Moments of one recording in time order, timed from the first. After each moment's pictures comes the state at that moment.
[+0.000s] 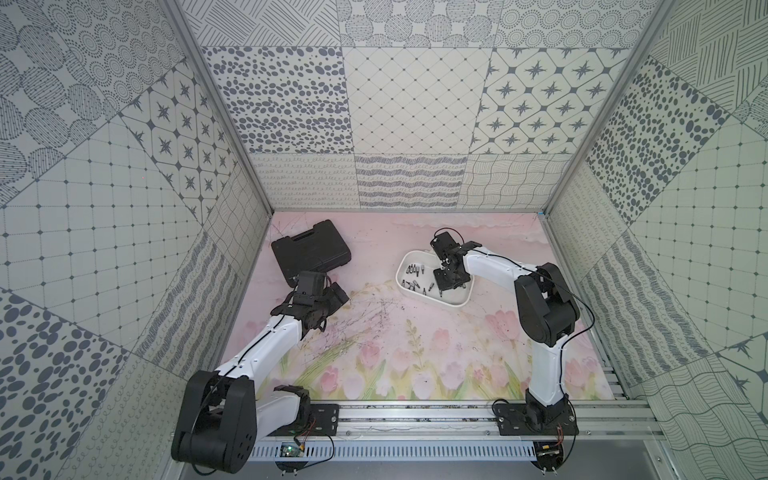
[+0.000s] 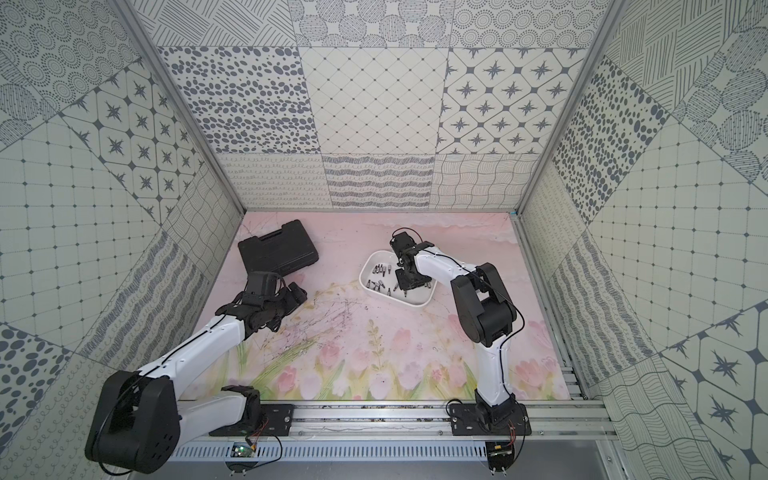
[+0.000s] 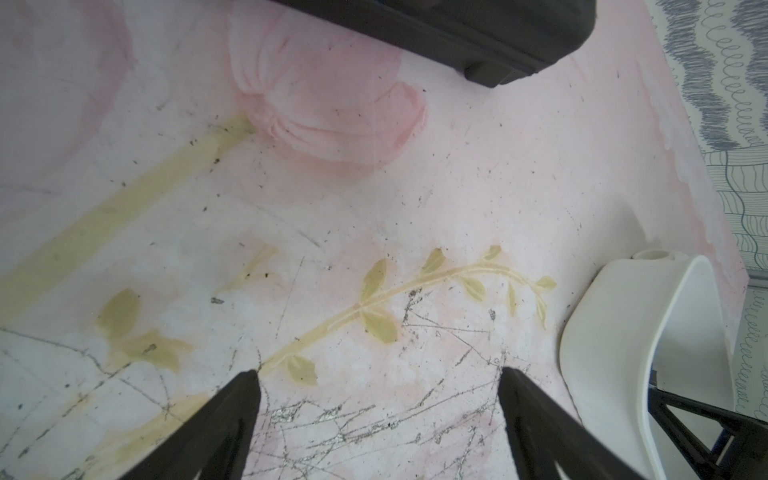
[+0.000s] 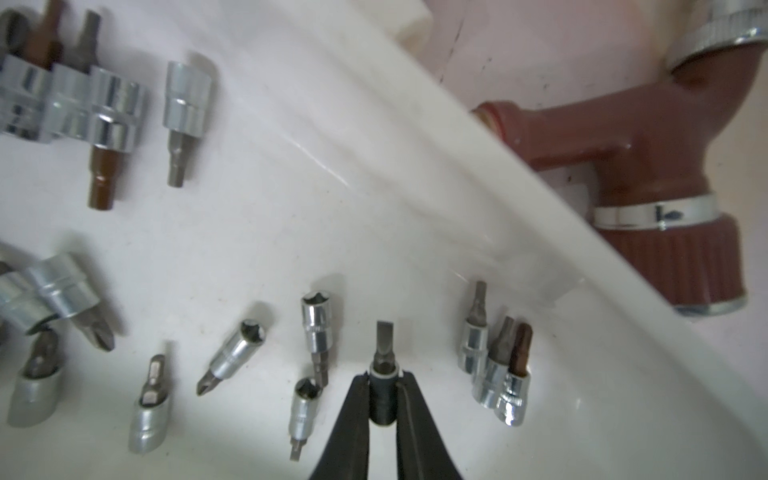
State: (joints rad) left arm -0.12 1.20 0.62 -0.33 0.04 -0.83; right arm 0.51 2.01 1.46 -0.76 0.19 0.21
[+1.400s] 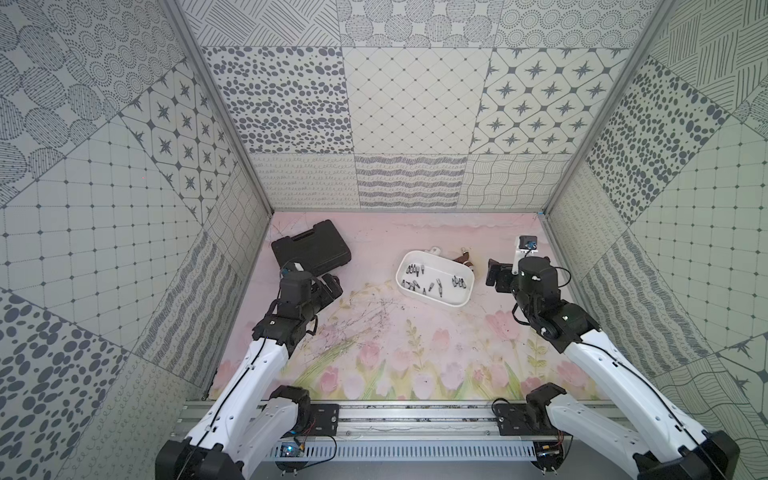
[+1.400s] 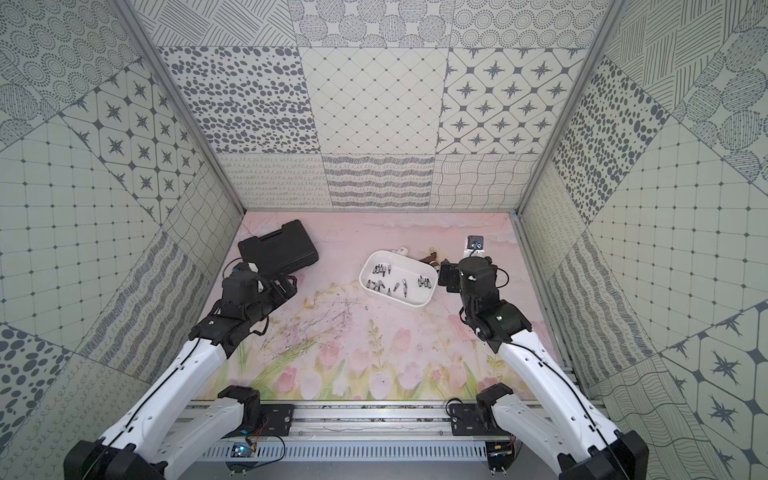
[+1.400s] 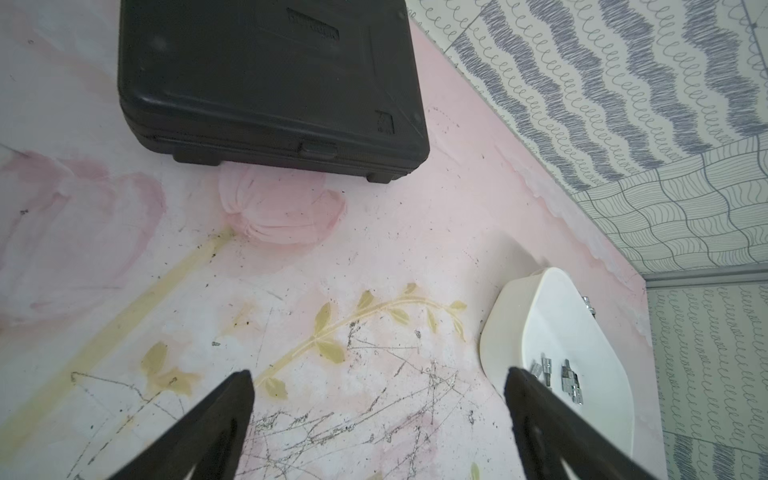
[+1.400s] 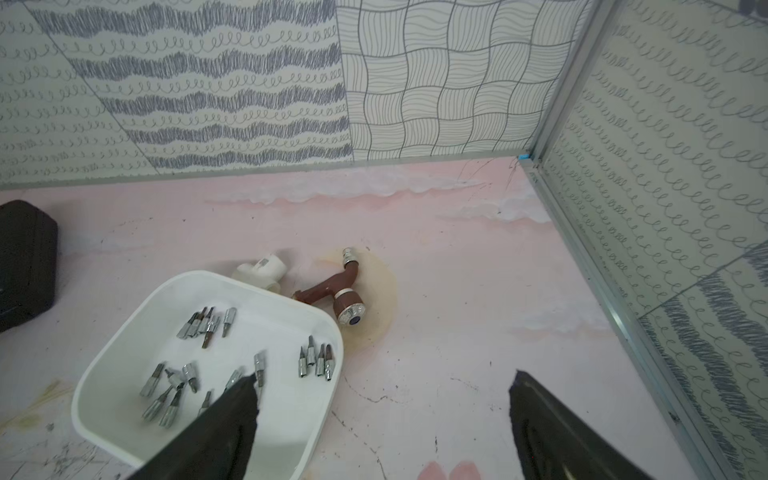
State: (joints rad) left arm -0.12 0.90 0.65 -0.38 -0.03 -0.73; right arm 0.41 0.85 0.76 -0.32 0.47 0.24
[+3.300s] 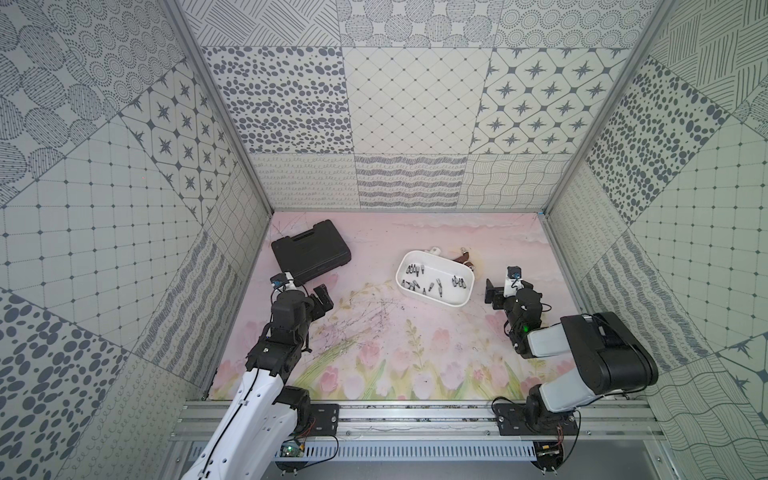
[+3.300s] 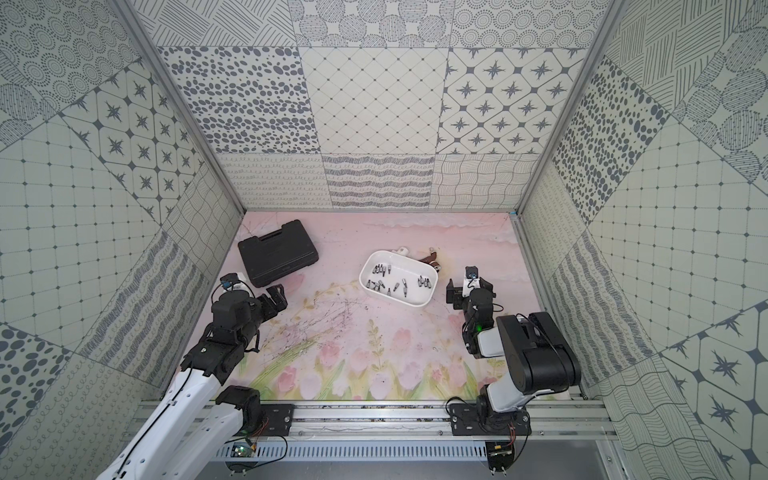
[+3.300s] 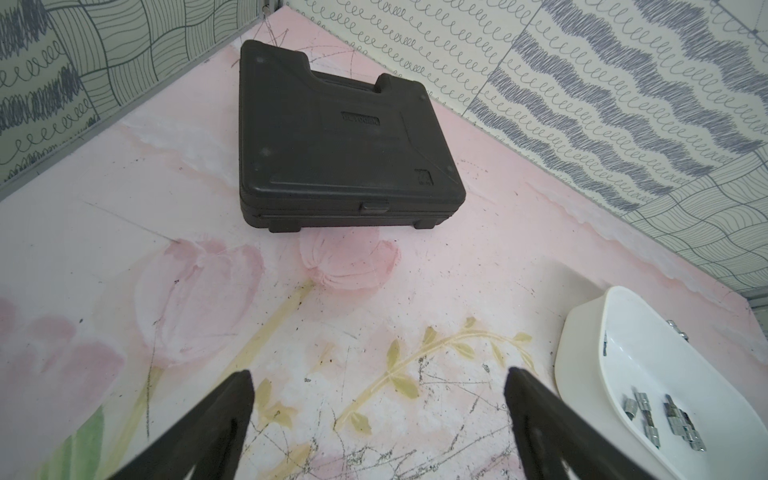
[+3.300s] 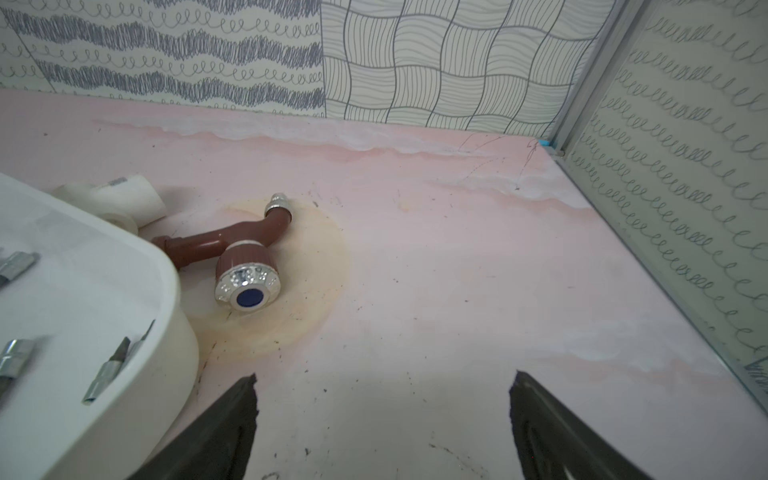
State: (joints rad) left arm -0.12 0.68 0.49 -0.33 -0.22 -0.53; right arm 0.12 1.56 0.26 0.99 0.12 -0.06
